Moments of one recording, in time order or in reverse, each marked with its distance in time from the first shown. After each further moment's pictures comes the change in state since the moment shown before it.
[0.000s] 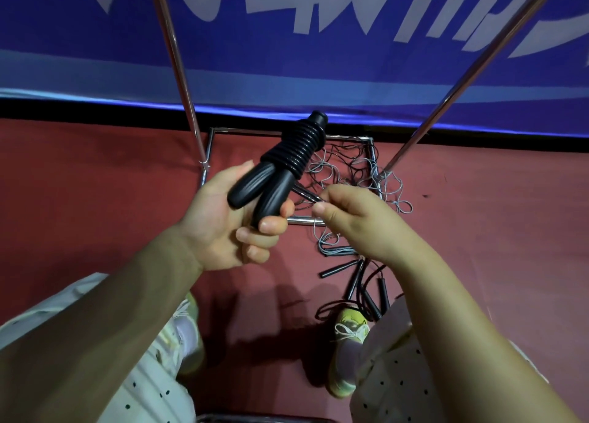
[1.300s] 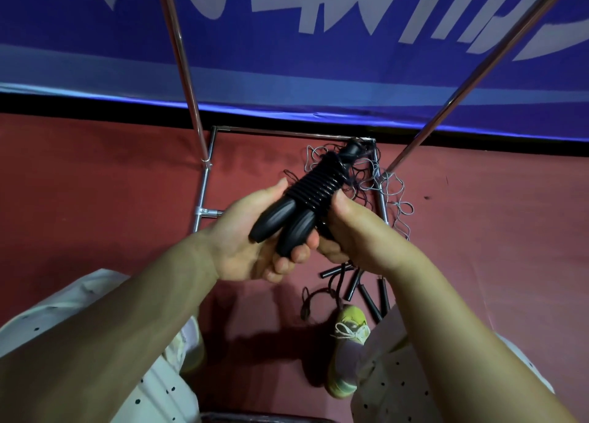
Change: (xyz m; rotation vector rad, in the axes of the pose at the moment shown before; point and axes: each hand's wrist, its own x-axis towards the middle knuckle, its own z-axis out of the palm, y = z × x) left_hand 0.009 -0.011 0.009 0.212 0.036 -0.186; right_hand 0.003 0.004 0.017 0.765 -0.346 0.006
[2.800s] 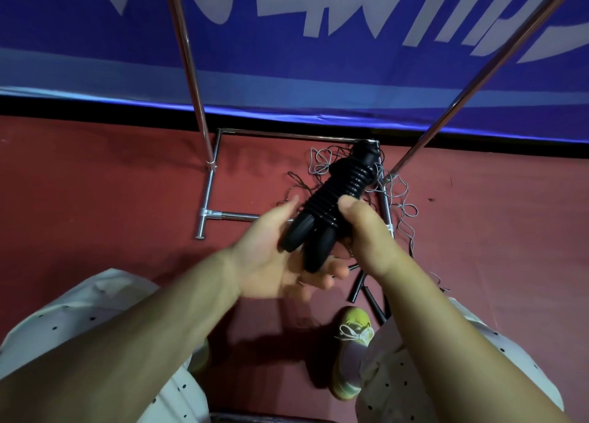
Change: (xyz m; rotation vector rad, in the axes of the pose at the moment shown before) left_hand 0.015 -0.020 0.005 -0.135 -0.060 -0.030; right_hand -0.001 -0.004 0.020 0.007 0.363 -0.030
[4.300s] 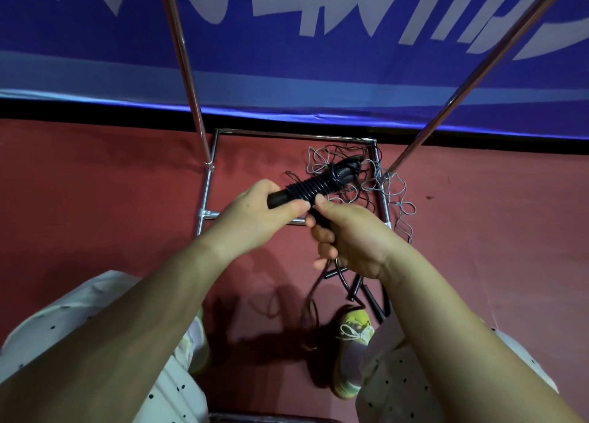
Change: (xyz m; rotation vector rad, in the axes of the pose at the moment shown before) left_hand 0.005 0.016 -0.026 0.935 0.852 0.459; right_hand 0.009 -0.002 0.001 0.112 -0.036 0.395
